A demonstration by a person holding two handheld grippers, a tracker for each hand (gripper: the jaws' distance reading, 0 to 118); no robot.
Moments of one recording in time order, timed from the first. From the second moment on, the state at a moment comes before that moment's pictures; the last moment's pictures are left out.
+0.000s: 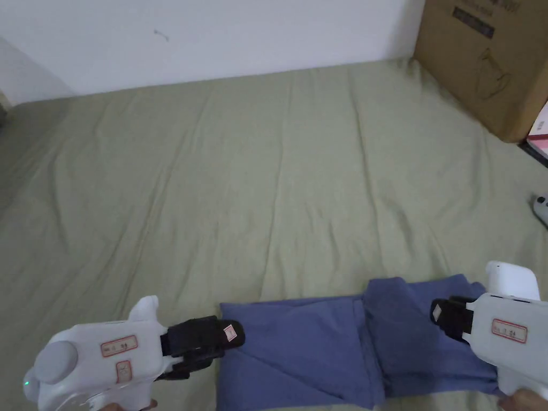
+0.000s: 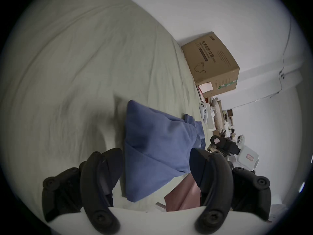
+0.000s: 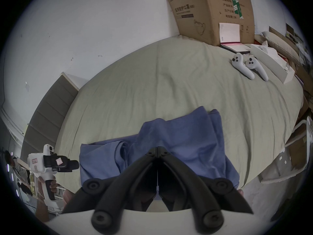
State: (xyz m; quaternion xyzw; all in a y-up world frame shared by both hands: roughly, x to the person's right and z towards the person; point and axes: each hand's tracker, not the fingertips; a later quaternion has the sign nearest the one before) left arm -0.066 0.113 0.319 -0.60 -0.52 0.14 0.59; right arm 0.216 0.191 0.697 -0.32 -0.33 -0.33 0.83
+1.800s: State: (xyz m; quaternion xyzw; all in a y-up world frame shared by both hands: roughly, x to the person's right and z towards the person) left arm -0.055 0.247 0.341 -0.54 -0.57 0.01 0.62; right arm 0.192 0.197 0.679 -0.37 -0.30 -0.28 0.83
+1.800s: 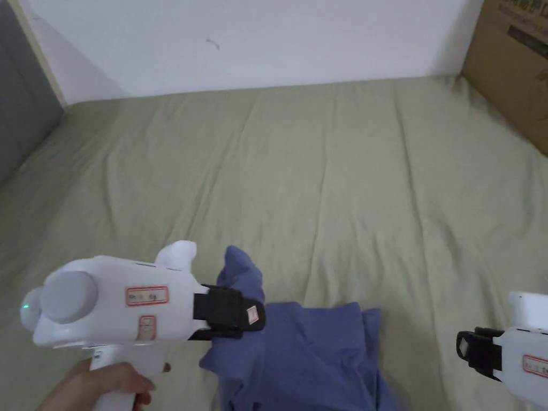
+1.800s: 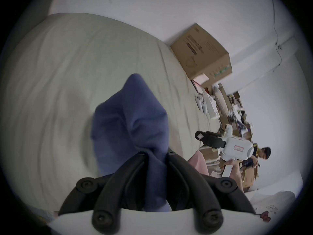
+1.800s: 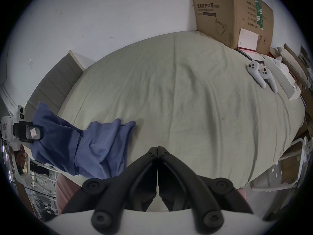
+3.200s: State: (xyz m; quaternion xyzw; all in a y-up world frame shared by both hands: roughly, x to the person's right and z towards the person) left arm 0.052 0.129 0.468 -0.60 -0.60 -0.09 0.52; right arm 0.209 0.175 0.710 -0.36 -0.32 -0.33 0.81
